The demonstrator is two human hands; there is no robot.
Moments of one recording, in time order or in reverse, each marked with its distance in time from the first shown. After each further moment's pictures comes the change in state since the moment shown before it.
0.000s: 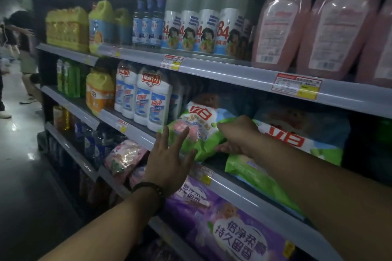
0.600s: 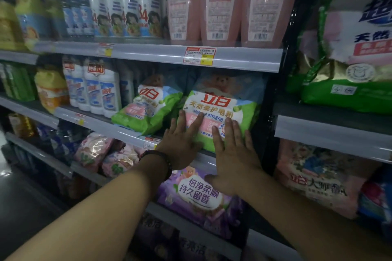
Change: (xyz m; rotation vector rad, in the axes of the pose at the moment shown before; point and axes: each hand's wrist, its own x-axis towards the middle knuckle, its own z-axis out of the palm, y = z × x) left_hand -0.037 0.144 0.040 0.173 -0.449 0.298; right_hand -0.101 0.164 -0.103 -1.259 0.075 -0.393
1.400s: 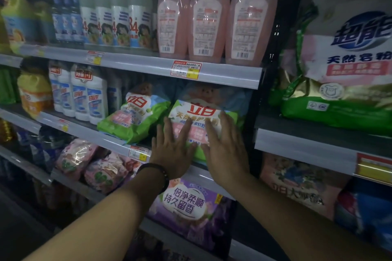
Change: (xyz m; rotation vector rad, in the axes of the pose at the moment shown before) left_hand 0.011 0.026 0.018 0.069 0.143 -0.150; right_hand 0.023 0.024 0.006 0.249 0.534 0.045
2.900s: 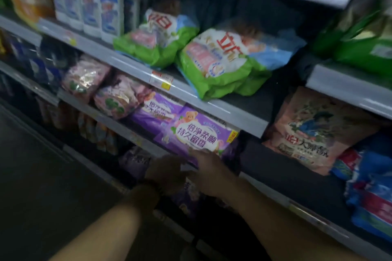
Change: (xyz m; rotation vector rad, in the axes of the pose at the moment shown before) left_hand -0.167 -0.074 0.107 -0.098 -0.491 -0.120; right_hand -0.145 -0.059 0.080 0.417 -0.824 0.045
